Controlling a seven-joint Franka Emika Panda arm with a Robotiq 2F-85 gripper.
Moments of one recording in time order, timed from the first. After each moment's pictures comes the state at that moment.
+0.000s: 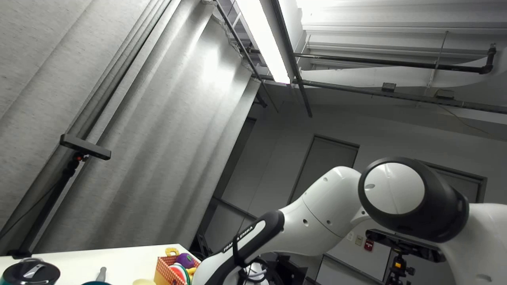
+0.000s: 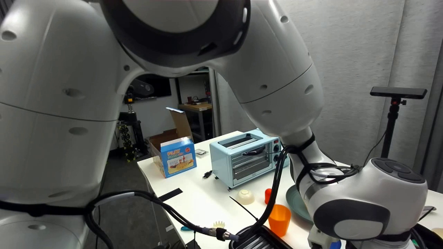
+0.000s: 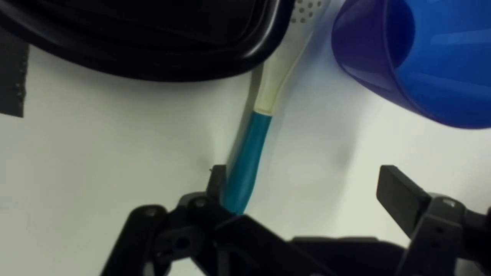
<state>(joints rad) -0.18 0.43 -0.16 -2.23 0.39 2.68 0.67</state>
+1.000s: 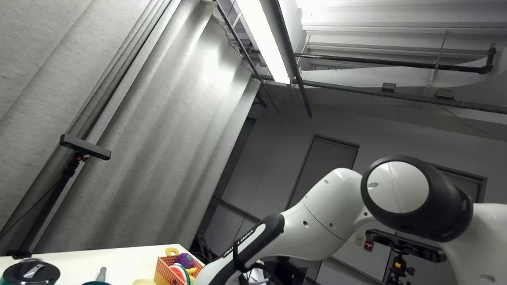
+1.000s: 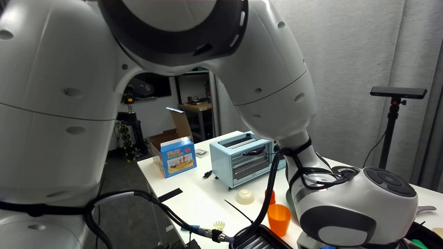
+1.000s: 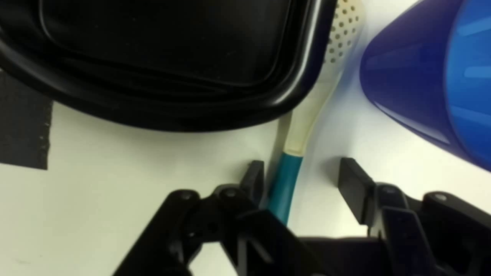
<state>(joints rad) -0.19 0.42 -0.14 -2.29 0.48 2.70 0.63</state>
